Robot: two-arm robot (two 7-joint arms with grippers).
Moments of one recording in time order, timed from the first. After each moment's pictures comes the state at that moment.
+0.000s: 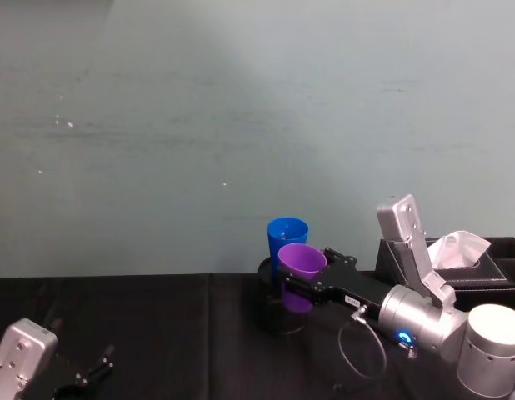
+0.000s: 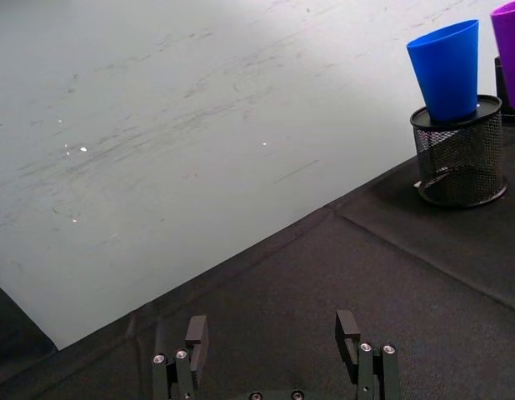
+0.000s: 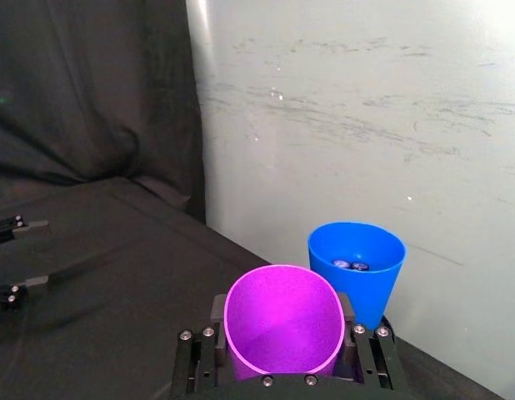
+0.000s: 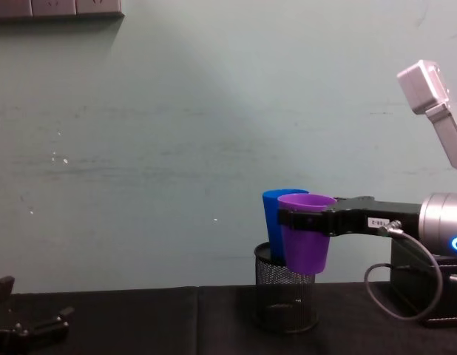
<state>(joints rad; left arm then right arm) -0.20 0.60 0.45 -1.41 -0.25 -0.12 0.03 0.67 0.30 -0.47 -1.01 0.43 -0.01 0.58</state>
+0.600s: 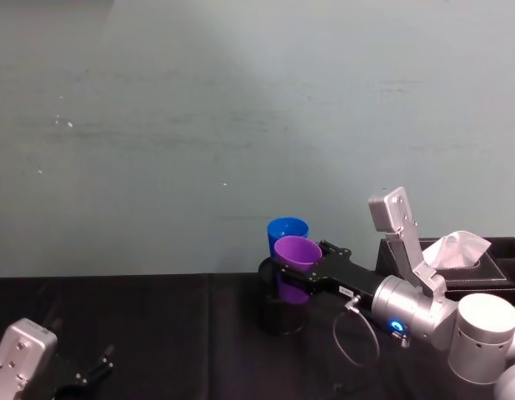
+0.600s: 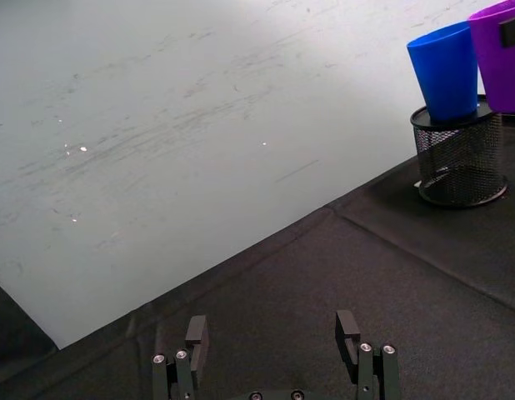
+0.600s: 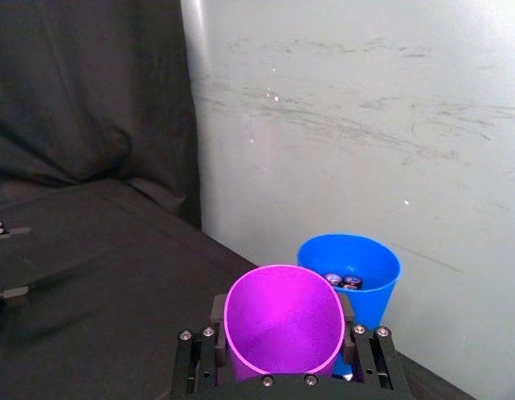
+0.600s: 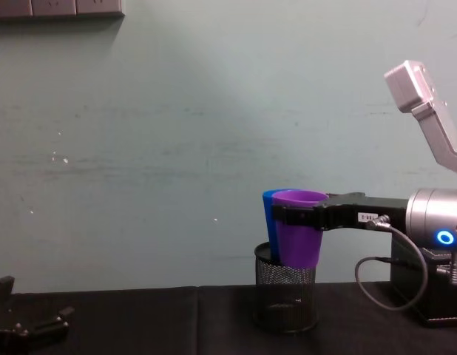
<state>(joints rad) -0.20 0.60 0.45 -1.41 -0.25 -0.12 0.03 0.73 0.25 -0.47 -0.90 0.40 -0.04 0.60</state>
